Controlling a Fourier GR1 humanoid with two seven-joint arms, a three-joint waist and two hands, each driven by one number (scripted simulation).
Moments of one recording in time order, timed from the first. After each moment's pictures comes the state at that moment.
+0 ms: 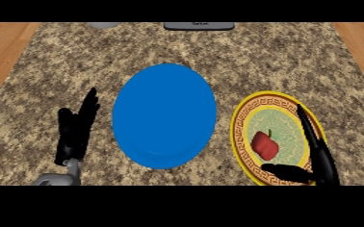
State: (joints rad) left arm -0.04 0.19 -0.10 -1.47 0.00 0.22 0.23; right arm 0.07 -0.20 -0.06 -1.24 0.30 -0.18 -0.70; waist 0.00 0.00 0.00
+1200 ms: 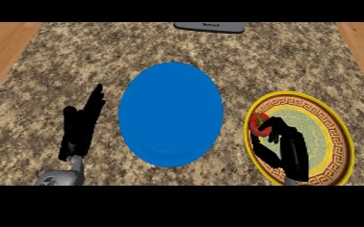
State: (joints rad) left arm -0.06 0.15 -0.07 -1.47 -0.05 0.15 0.22; right arm 0.02 -0.08 0.04 -1.24 0.60 -0.52 -0.46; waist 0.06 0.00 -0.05
